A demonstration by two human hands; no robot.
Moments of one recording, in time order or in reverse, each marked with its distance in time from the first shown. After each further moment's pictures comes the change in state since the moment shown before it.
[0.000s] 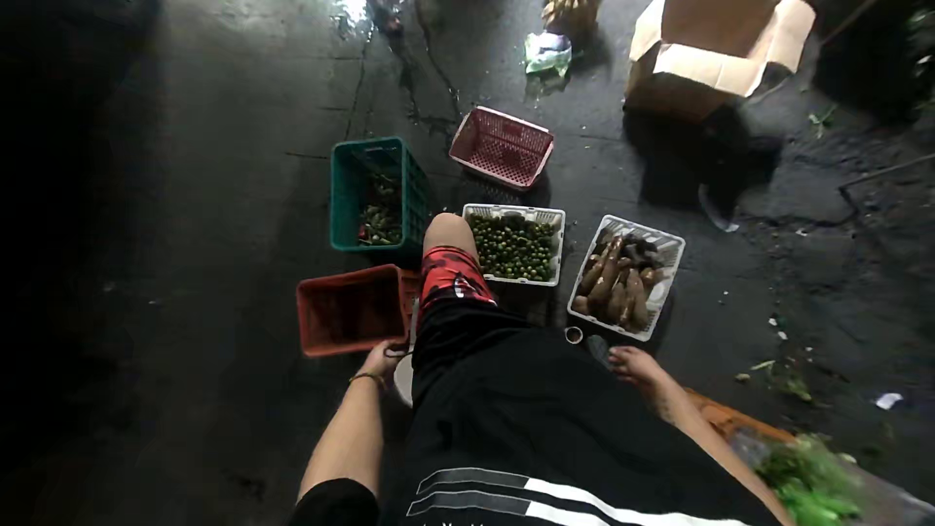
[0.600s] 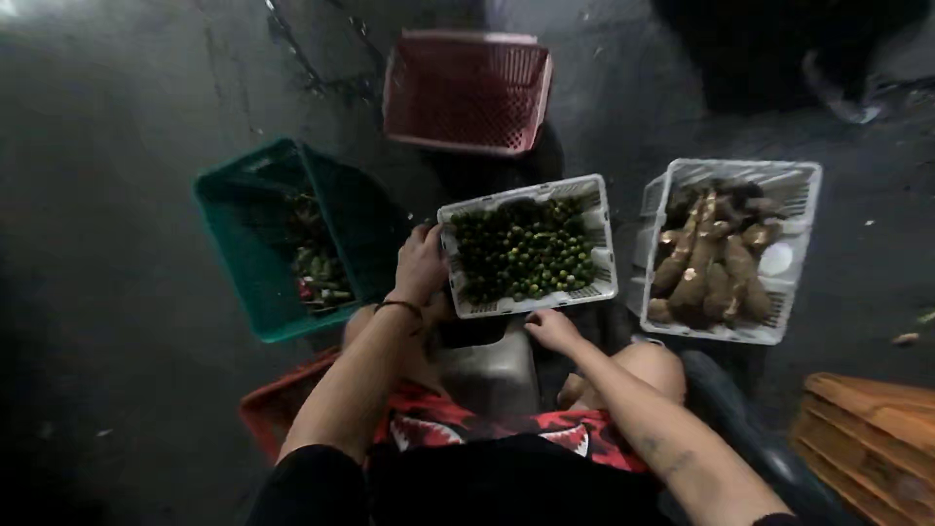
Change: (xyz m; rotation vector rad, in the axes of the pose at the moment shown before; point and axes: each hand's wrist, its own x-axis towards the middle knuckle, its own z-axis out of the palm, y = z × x) left_hand 0.431 0.309 0.006 0.719 0.241 0.787; right_hand 0.361 -0.180 0.287 -0.546 -0.194 -0.363
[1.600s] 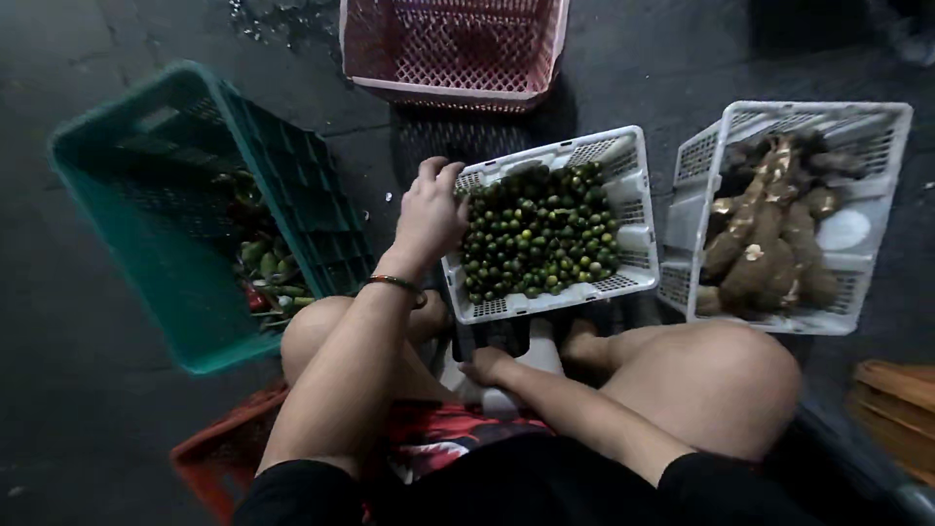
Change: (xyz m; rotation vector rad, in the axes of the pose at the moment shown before) left_hand 0.082 -0.017 0.050 -0.068 0.061 0.201; right_hand 0.127 -0.041 0.177 -0.208 -0.403 0.050
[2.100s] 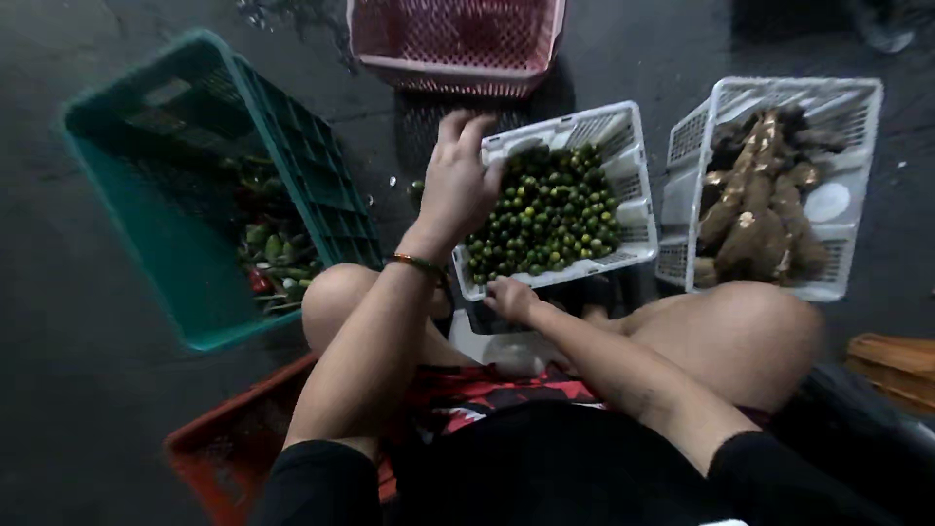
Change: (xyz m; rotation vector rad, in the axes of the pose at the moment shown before) left_hand -0.056 0.036 -0.020 -0.167 0.125 0.129; right_hand -0.017 0.011 -0.055 -0.142 0.450 -0.114
